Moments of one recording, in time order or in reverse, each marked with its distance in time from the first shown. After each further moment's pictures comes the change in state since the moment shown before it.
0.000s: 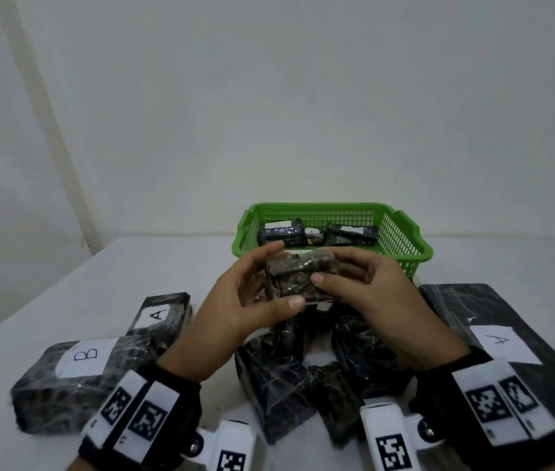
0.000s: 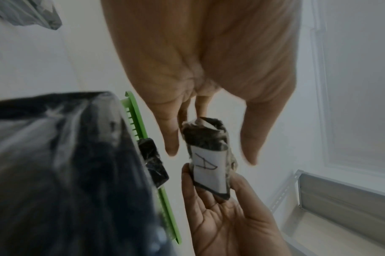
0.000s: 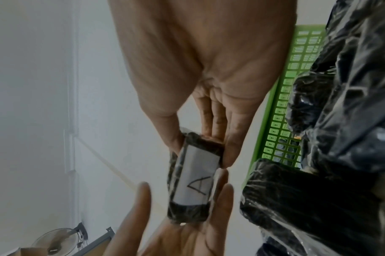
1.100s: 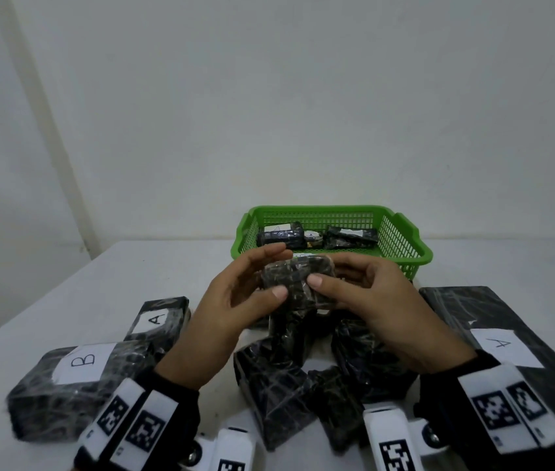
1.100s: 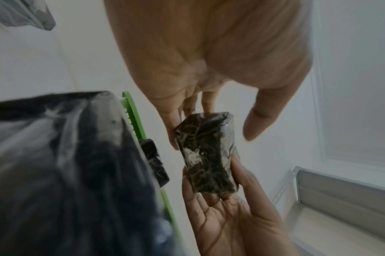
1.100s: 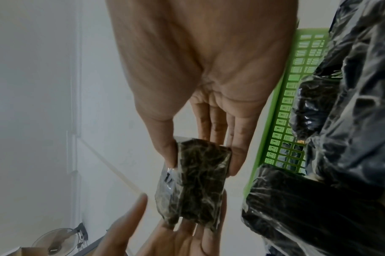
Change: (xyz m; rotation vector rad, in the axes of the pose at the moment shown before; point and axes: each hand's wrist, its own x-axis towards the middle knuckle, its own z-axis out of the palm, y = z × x) left_hand -0.001 0.003 0.001 -0.006 0.021 0.085; right_hand -0.005 -0.009 -0.001 0.002 -0.078 -0.057
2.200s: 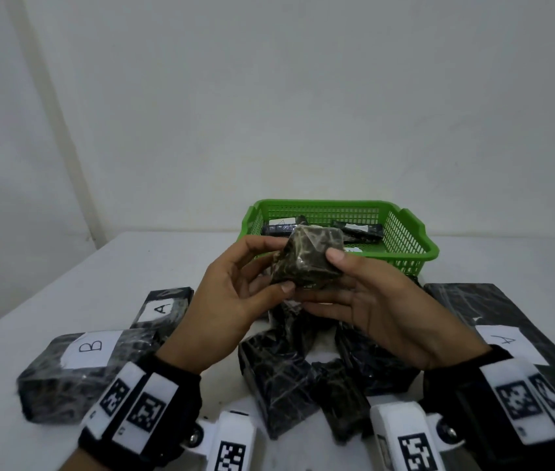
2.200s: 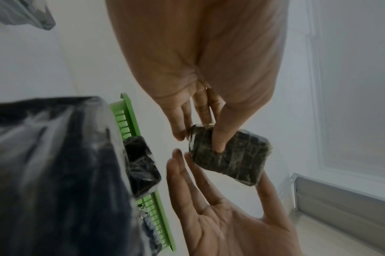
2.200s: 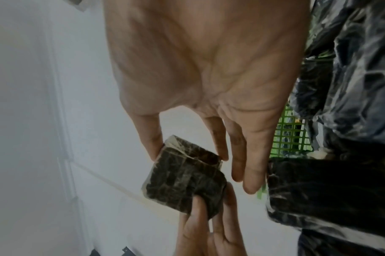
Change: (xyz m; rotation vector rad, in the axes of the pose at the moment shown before) left_hand 0.002 0.002 -0.001 -0.062 0.027 0.066; right_hand -0.005 -0.012 0.006 0.333 -0.181 0.219
